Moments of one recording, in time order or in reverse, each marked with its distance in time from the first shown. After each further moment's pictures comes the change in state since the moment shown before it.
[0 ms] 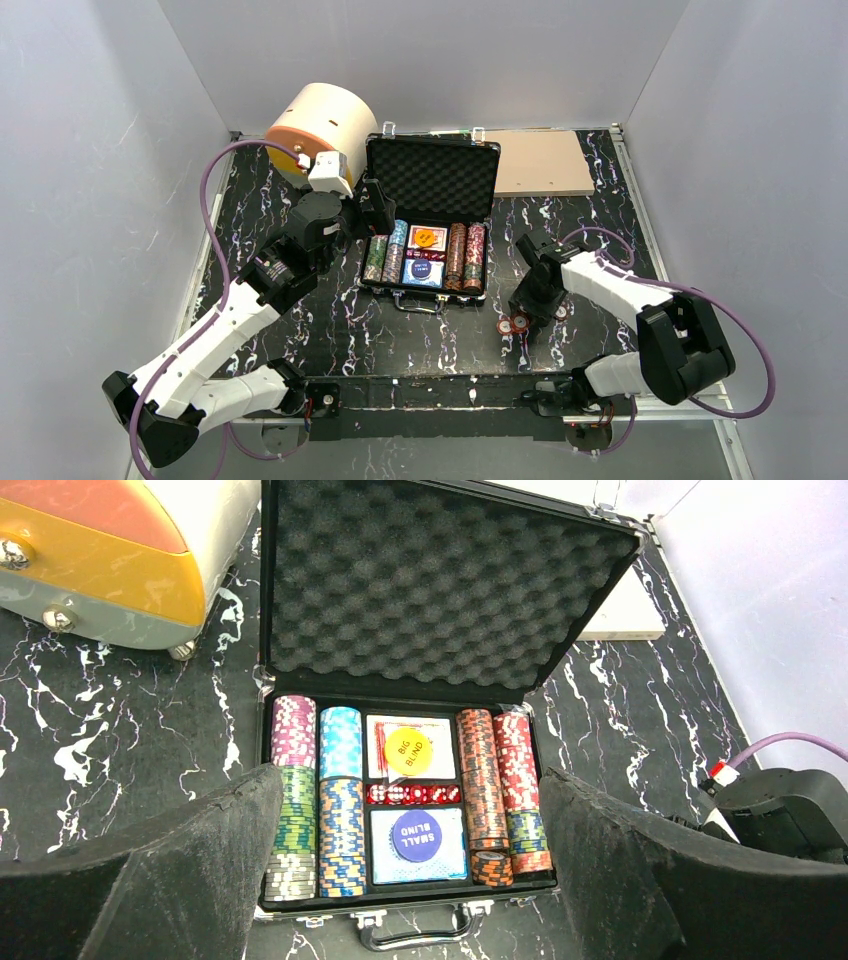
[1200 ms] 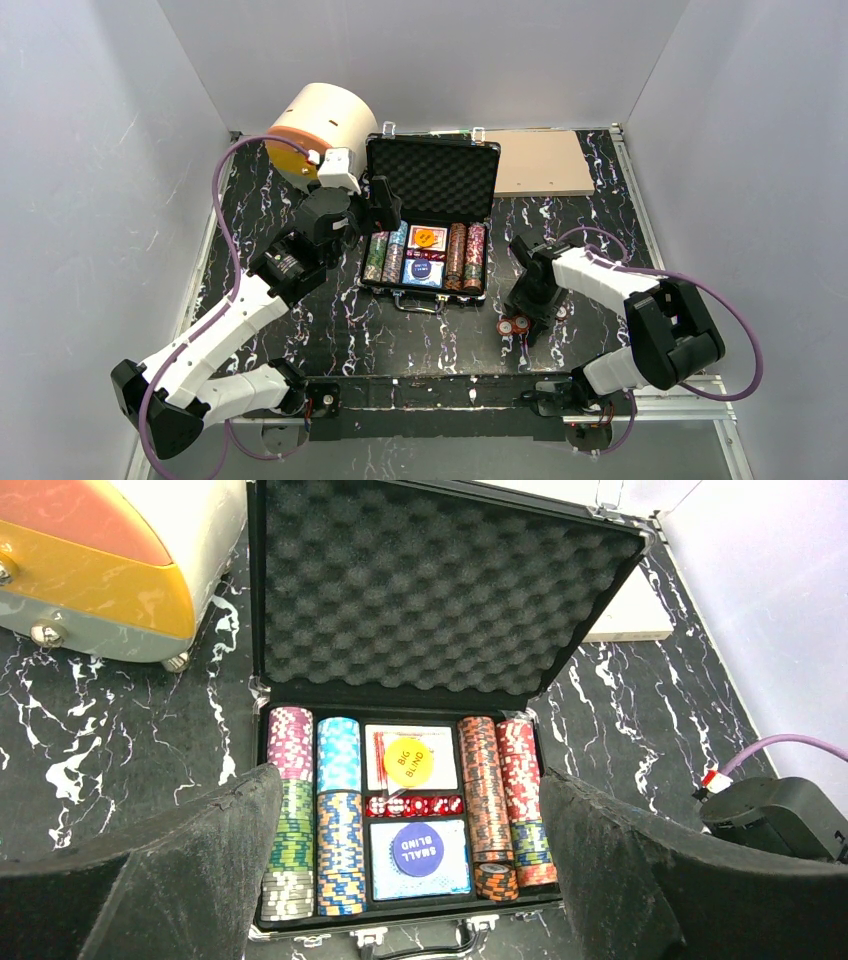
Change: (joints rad) left arm 0.000 0.053 0.000 0.047 0.001 0.022; right arm 0.025 0.086 0.016 -0.003 0.011 -0.020
